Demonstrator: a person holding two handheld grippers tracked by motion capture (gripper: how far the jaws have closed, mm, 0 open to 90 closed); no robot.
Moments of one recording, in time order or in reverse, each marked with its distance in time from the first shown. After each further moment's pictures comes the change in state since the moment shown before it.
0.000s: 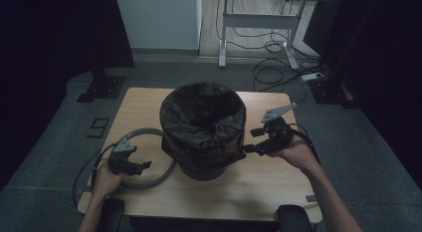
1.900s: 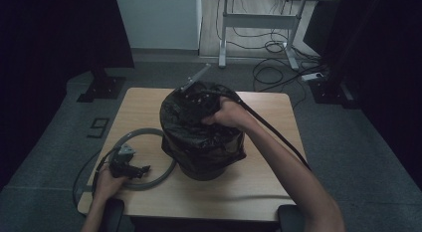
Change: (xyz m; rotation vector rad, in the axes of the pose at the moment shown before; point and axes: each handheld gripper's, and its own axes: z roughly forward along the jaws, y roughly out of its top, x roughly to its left) left arm 0.009 -0.020 0.022 0.097 0.039 -0.049; right arm 0.046 0.176 0.113 0.131 0.068 -0.176
